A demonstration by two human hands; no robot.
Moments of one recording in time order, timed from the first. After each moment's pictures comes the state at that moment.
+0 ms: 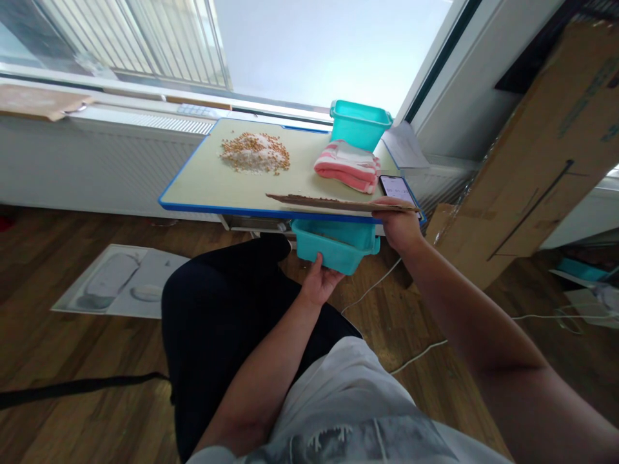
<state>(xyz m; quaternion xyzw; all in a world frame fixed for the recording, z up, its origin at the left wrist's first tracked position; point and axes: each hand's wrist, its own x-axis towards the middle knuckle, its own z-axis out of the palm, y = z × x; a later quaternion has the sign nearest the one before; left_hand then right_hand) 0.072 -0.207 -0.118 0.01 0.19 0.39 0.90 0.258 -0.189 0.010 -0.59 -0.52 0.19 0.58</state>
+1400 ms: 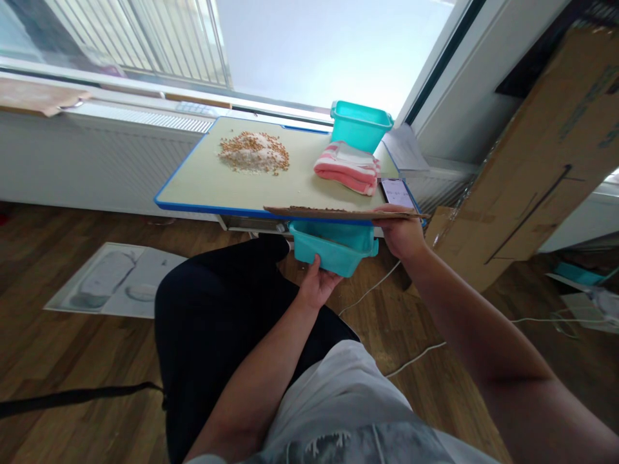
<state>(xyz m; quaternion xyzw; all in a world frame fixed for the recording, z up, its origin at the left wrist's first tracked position) 0.070 -0.208 -0.111 0.00 0.21 0.39 0.90 0.259 -0.196 0.007 -0.59 -0.49 0.22 0.61</state>
